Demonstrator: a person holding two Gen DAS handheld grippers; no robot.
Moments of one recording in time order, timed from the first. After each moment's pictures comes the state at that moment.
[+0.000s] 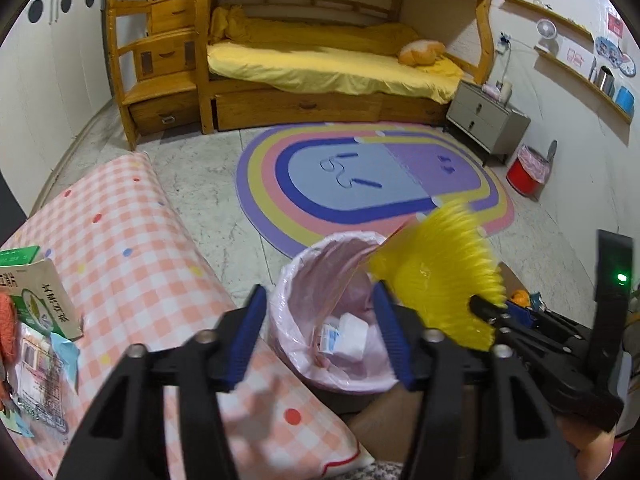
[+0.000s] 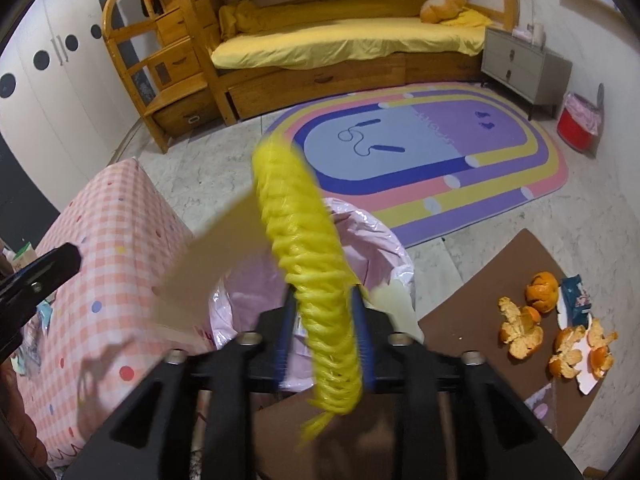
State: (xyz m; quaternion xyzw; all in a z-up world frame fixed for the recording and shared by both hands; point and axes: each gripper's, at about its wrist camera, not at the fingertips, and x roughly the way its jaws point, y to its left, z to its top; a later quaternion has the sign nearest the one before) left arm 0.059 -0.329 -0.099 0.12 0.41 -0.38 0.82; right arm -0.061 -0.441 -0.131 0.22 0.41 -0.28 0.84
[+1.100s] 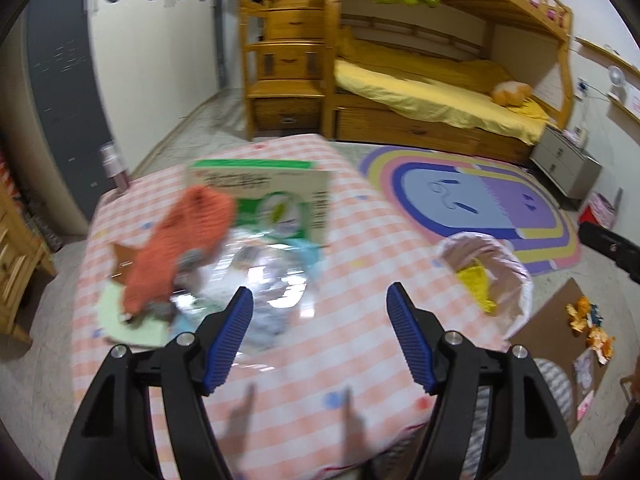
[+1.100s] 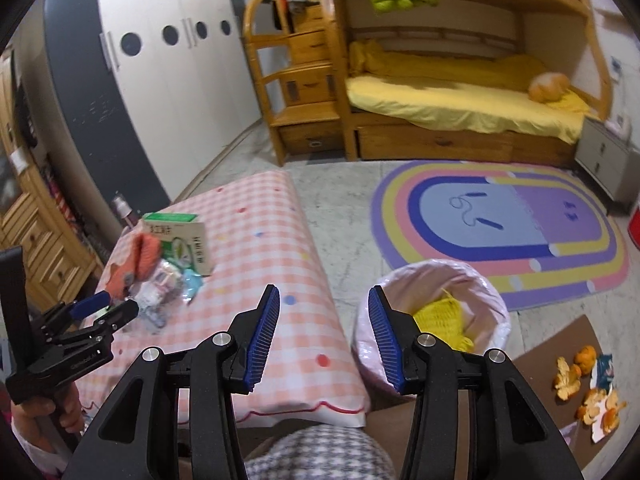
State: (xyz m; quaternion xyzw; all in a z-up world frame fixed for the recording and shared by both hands) left arm 0.064 -0.106 -0.072 0.09 0.39 -0.22 0.89; right arm -0.038 -0.292 -0.029 0.13 0.34 -0.11 0.92
